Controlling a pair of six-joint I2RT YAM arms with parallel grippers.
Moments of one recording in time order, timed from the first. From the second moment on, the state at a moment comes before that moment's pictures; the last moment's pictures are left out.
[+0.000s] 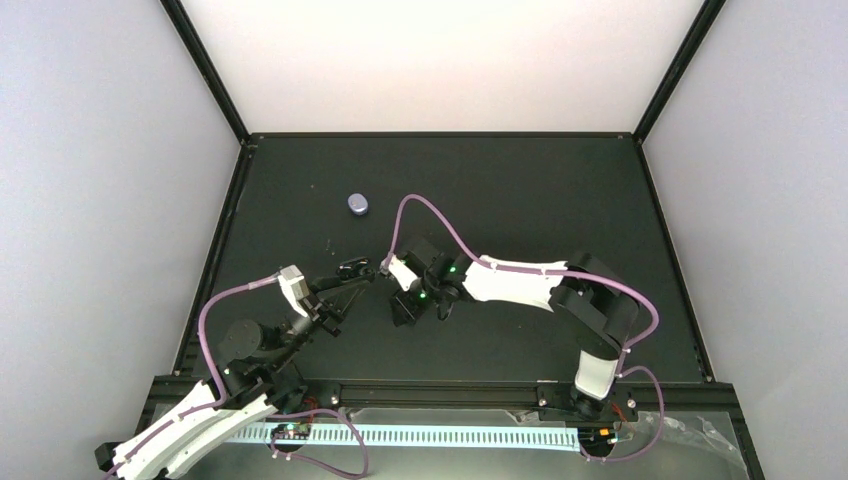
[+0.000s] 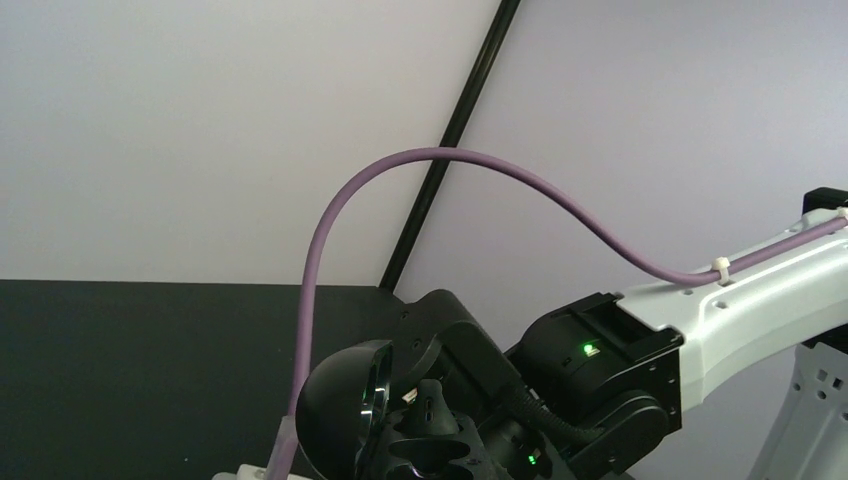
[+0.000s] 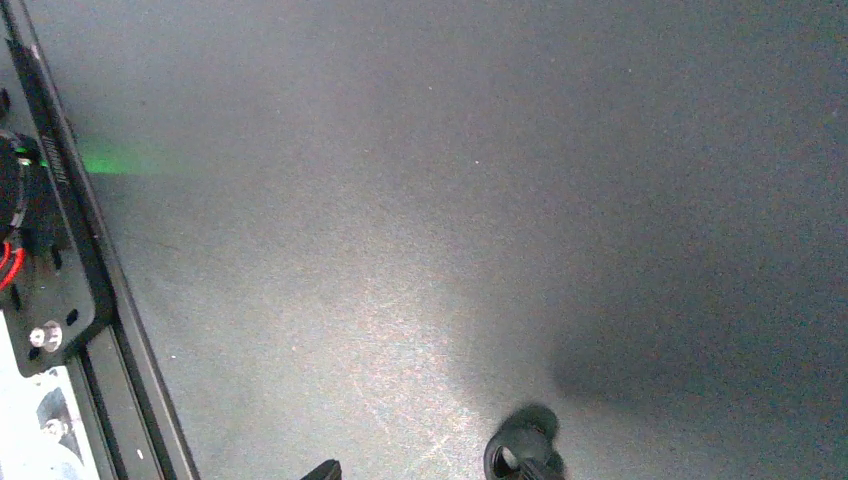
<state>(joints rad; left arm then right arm) -0.91 0.06 0.28 0.01 -0.15 -0.41 1.01 1.79 1.12 -0.31 -0.32 0.23</state>
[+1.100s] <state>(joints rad) -0.91 0.06 0.27 0.01 -0.15 -0.41 1.01 1.85 1.13 -0.33 -0.21 0.24</state>
